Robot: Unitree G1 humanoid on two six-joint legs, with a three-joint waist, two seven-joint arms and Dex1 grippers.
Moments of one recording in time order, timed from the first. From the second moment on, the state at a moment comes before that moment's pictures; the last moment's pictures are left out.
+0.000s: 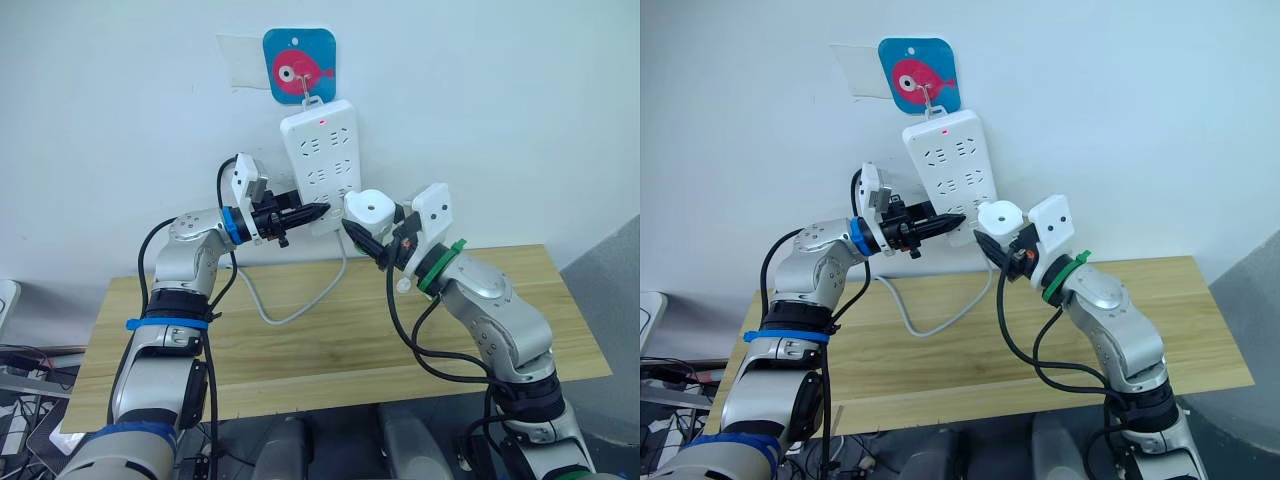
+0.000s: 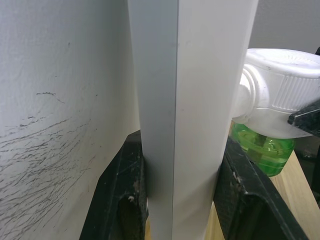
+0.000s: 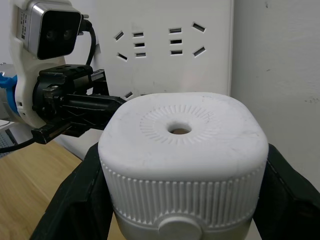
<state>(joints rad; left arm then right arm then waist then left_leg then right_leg) -0.80 0.42 0.06 0.50 -0.39 0.19 -1.17 -0.45 -0.24 0.14 -0.41 0.34 0.61 0.35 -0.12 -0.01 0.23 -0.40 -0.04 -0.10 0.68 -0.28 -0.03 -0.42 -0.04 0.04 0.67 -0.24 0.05</state>
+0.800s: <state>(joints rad) -0.79 0.43 0.08 0.50 -0.37 0.19 -1.16 -0.50 -0.11 0.21 -0.31 0.20 0.57 0.29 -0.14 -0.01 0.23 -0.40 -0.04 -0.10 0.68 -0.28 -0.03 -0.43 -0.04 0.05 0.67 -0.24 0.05</state>
